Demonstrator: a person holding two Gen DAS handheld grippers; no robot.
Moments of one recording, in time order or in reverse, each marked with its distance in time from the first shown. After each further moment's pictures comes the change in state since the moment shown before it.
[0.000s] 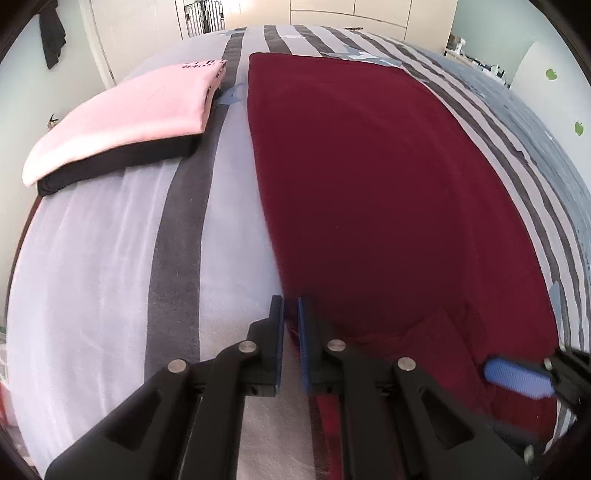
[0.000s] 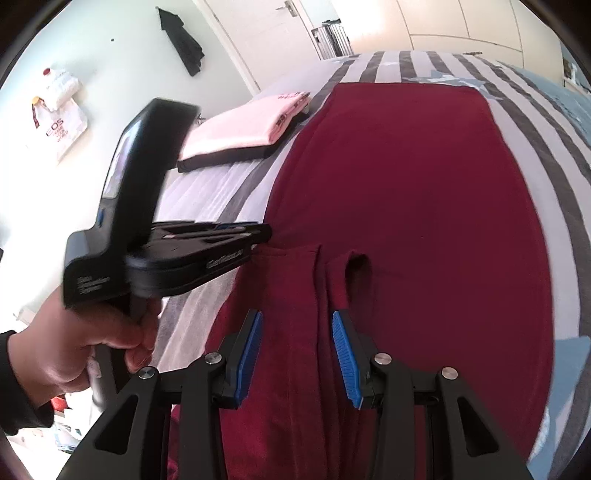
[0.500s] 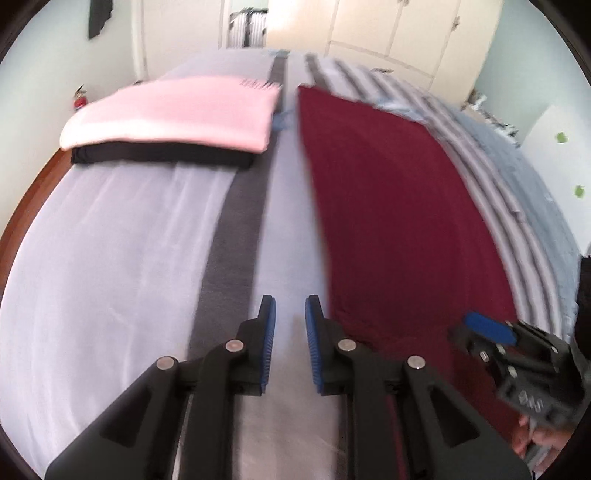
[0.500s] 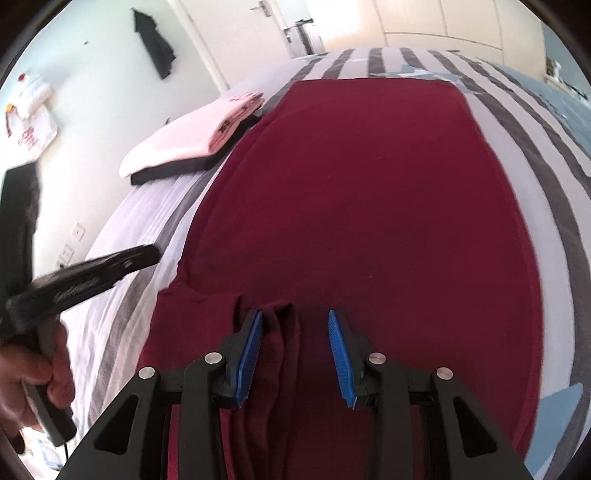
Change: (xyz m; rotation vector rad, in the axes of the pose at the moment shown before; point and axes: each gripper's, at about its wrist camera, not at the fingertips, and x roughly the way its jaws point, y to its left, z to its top) left arm -0.048 0.043 -0.024 -0.172 -0.126 -0.069; right arm 0.017 -0.046 0.025 0.048 -0.028 -0.089
